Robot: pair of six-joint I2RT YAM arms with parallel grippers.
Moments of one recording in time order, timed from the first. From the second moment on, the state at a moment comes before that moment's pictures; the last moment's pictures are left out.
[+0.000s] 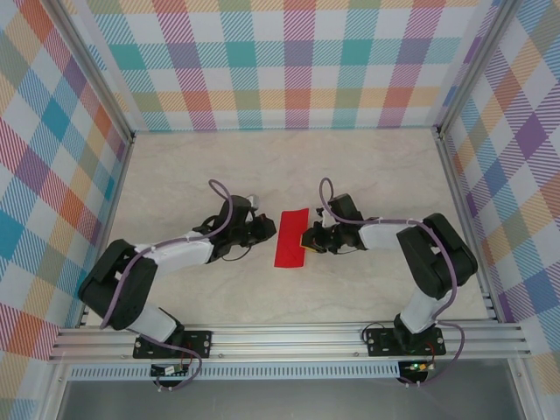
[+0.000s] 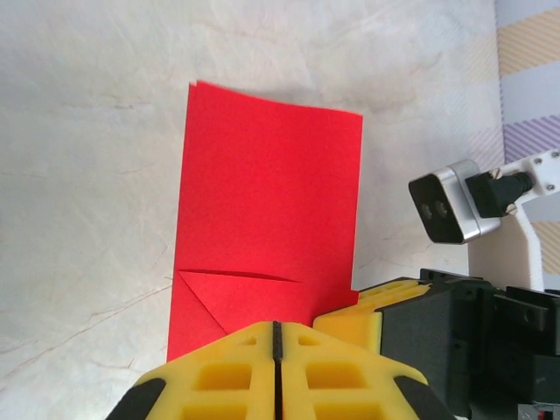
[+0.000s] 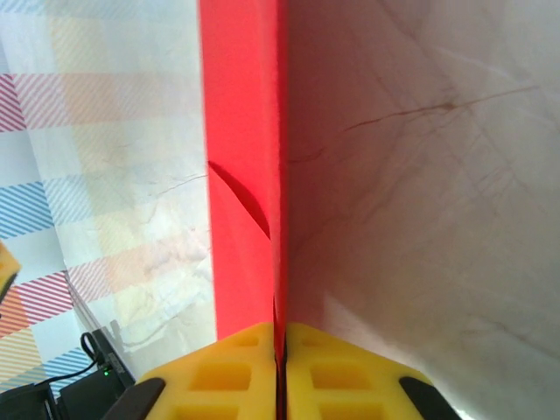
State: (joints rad) left arm -0.60 1.46 0.71 0.09 0.23 -0.87; right arm 0.51 1.69 0.75 -0.01 -0.63 0.78
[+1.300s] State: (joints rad) left arm -0.53 0.77 0.59 -0.57 0.13 -0.79; right arm 0.65 1.29 1.06 -1.19 0.13 0.68
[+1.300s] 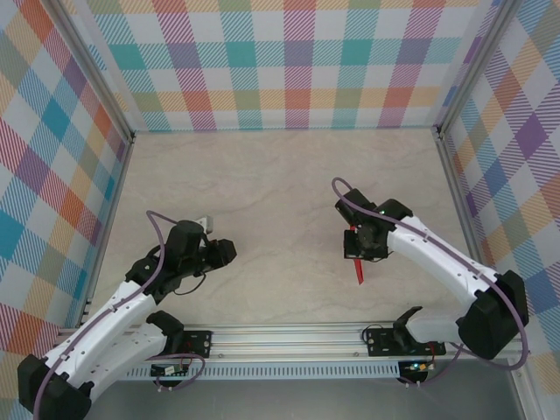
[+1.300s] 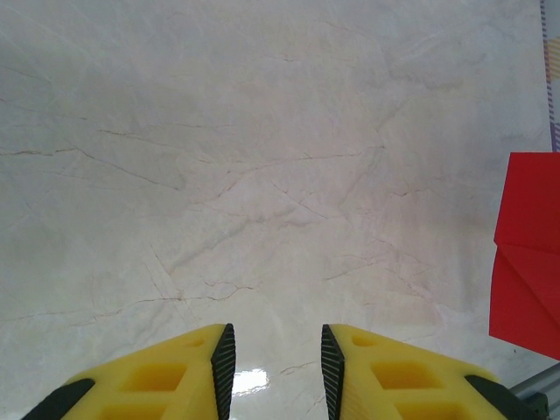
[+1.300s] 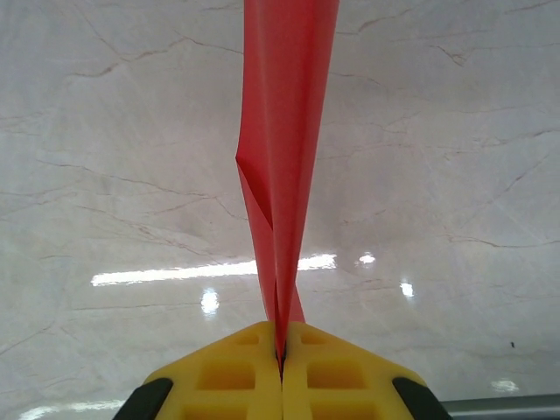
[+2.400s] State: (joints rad) left arm -0.51 0.86 0.66 -0.60 -0.09 -0.81; right arm 0.90 2.21 1.73 -1.18 0.08 0.73
